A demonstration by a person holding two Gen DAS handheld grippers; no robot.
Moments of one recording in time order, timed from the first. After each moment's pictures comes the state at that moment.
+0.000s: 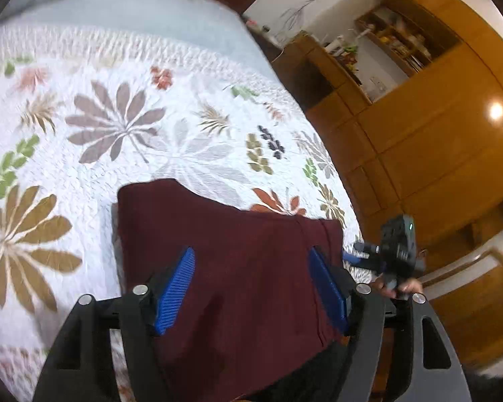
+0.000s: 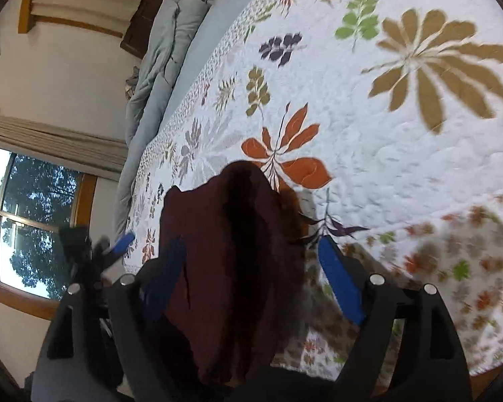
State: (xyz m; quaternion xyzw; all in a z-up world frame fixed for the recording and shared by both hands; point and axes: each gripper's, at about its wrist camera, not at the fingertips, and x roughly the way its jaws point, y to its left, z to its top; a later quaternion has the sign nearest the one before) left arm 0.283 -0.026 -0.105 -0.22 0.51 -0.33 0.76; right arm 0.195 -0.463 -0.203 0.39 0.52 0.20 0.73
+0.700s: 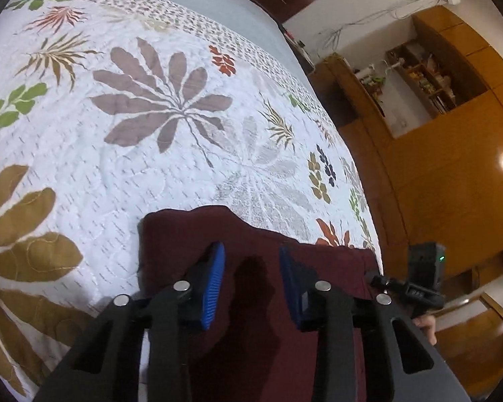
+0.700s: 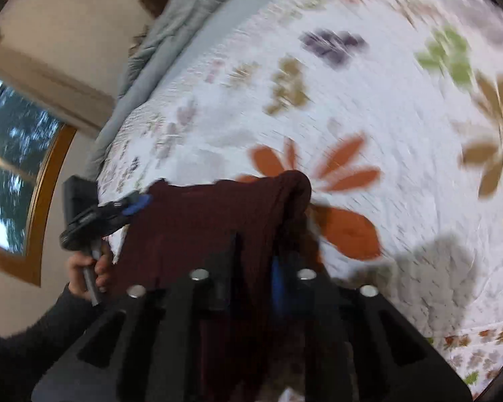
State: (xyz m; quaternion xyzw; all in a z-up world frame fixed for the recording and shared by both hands) left arm 0.325 -0.005 -0.201 -0.29 0.50 -0.28 0.77; right arm 0.244 -0.415 -0.212 0.27 0.53 0.21 0.77
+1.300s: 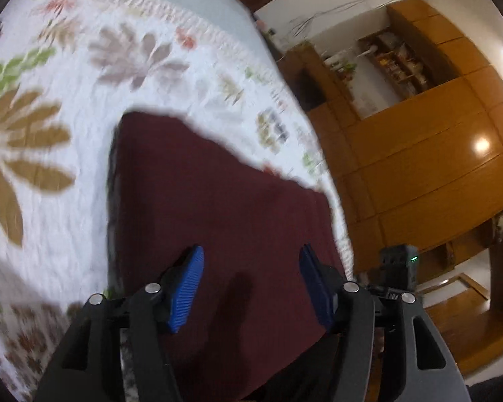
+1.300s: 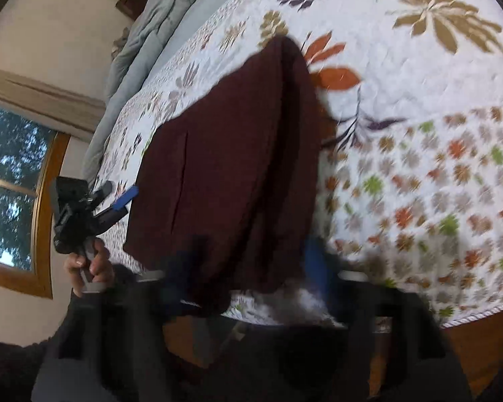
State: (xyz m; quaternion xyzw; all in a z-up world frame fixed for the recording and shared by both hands) left arm 0.234 -0.006 -0.178 -0.30 0.51 -0.34 0.73; right arm 0.129 -0.392 -0.191 0.30 0.57 0.18 0.75
